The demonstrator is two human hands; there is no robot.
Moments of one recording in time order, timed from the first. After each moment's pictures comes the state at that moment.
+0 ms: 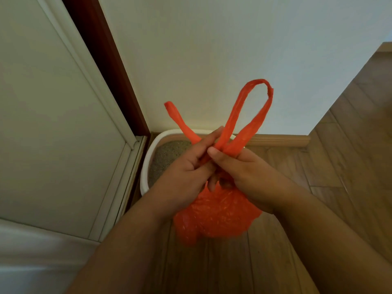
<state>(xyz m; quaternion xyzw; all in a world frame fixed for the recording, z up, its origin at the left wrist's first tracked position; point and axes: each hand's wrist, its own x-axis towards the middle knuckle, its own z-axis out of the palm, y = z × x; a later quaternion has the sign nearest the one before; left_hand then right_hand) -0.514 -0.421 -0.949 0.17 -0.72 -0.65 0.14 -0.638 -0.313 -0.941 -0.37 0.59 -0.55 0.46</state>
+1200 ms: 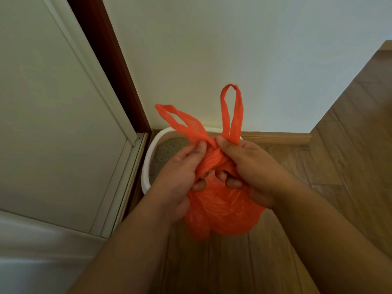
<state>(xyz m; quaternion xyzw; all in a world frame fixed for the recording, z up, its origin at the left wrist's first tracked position) -0.516 -0.412 -0.950 0.34 -0.48 -0.79 0.18 -0.641 -0.320 -0.948 -0.24 0.59 -0.59 0.50</state>
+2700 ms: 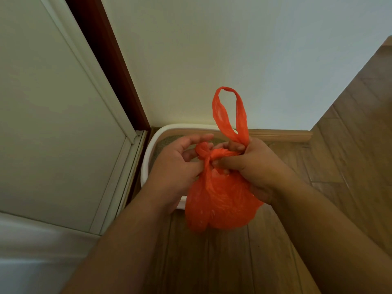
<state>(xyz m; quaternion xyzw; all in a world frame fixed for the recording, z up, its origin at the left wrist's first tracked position) -0.511 -0.428 -0.962 0.32 -0.66 -0.66 0.19 -0.647 -0.317 -0.947 -0.24 0.66 -0.56 0.43</state>
